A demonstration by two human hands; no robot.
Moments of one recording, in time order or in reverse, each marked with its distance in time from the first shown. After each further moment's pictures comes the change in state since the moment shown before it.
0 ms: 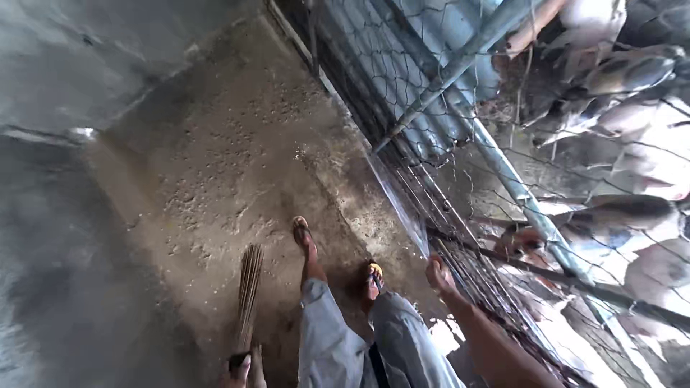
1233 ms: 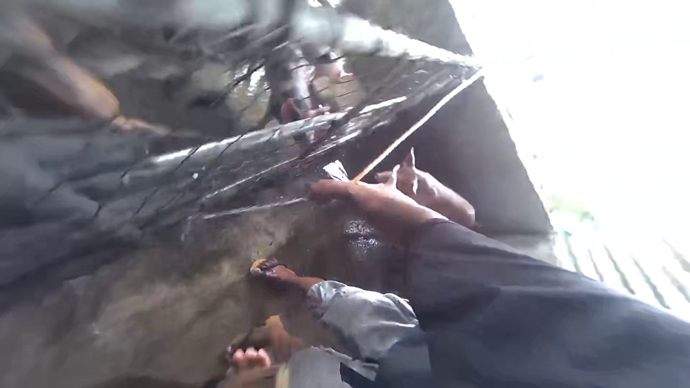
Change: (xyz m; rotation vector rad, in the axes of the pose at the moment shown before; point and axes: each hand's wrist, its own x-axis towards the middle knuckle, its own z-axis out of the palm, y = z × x) left_hand 0.103 0.491 -0.087 -0.758 -1.420 0.244; right_hand -0.018 -0.110 -0.077 0.018 -0.020 0.293
